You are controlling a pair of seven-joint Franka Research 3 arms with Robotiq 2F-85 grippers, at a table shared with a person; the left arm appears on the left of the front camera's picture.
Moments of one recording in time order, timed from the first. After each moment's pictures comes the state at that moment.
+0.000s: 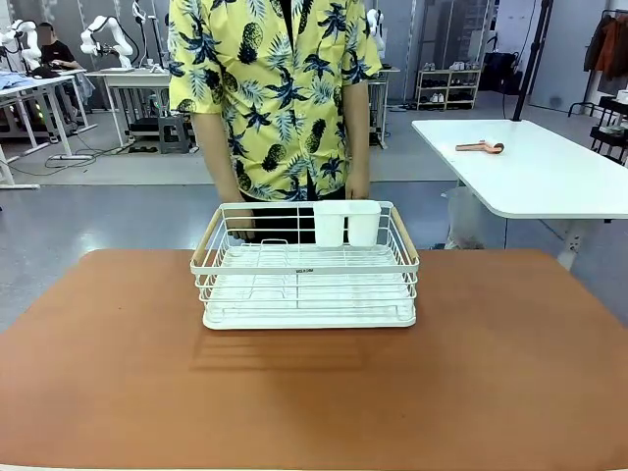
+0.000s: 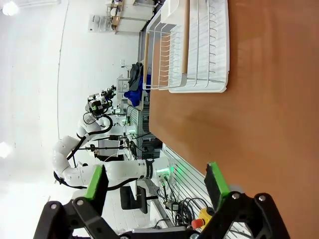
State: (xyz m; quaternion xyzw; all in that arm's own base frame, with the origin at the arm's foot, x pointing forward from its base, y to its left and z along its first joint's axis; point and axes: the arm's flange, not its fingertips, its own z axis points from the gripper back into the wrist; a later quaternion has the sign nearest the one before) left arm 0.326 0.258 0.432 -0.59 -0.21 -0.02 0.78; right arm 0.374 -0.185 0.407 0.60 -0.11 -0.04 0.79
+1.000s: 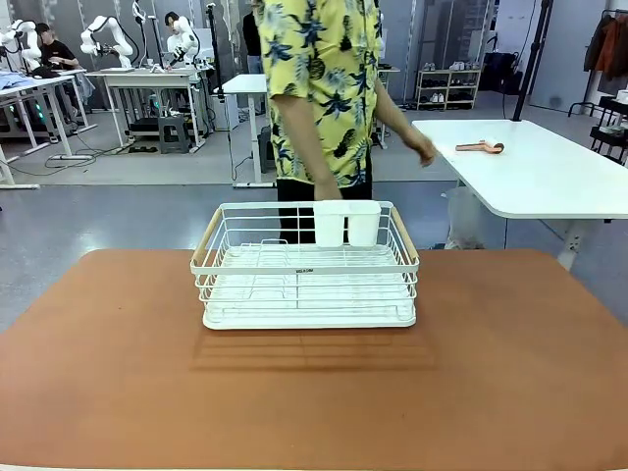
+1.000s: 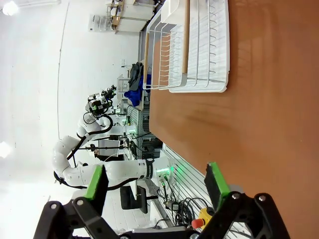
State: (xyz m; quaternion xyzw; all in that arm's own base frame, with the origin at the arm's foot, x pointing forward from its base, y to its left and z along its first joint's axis) left arm 0.326 0.258 0.432 -0.59 -0.21 -0.02 0.78; right arm 0.374 -0.185 0.407 0.60 -0.11 -0.04 0.79
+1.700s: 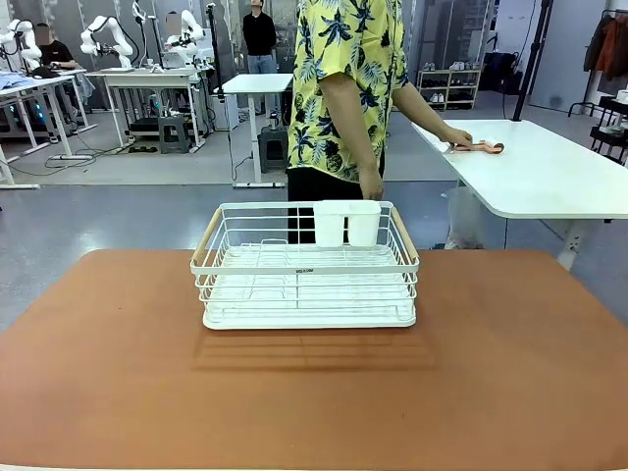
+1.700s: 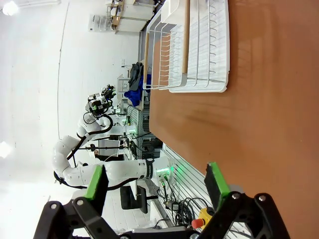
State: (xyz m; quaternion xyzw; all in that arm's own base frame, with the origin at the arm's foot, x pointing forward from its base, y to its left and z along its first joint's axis) left arm 0.326 0.258 0.432 -0.59 -0.21 -0.02 0.78; right arm 0.374 -0.185 0.407 0.60 -0.11 -0.04 0.79
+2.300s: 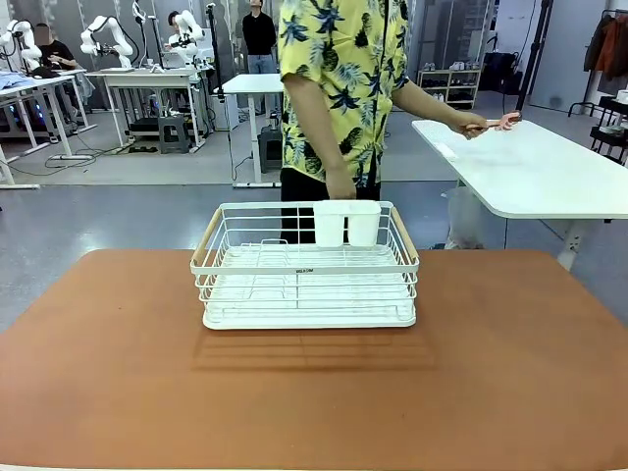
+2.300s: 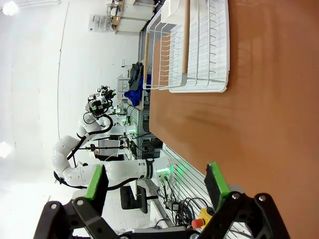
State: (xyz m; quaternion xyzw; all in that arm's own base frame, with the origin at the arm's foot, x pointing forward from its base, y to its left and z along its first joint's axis) left arm 0.326 0.258 0.432 -0.59 -0.21 -0.02 0.78; right arm 0.374 -0.185 0.407 0.60 -0.11 -0.04 0.79
